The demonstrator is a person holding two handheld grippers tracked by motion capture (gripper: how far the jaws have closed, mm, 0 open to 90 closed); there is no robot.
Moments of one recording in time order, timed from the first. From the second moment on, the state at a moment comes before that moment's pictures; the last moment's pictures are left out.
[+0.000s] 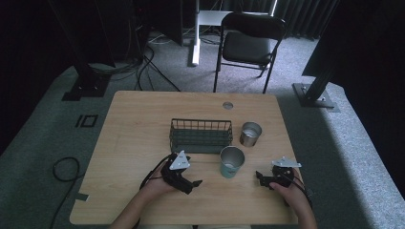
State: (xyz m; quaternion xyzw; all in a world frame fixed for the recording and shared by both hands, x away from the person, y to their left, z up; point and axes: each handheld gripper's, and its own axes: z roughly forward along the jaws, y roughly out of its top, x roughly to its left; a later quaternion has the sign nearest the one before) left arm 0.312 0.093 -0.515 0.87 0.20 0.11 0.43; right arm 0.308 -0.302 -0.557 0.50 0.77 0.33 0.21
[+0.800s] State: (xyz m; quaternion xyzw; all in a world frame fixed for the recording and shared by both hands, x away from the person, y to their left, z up) left arm 0.326 0.043 -0.508 0.87 0.16 0.09 0.45; right arm 0.308 -0.302 -0.557 0.50 0.77 0.33 0.21
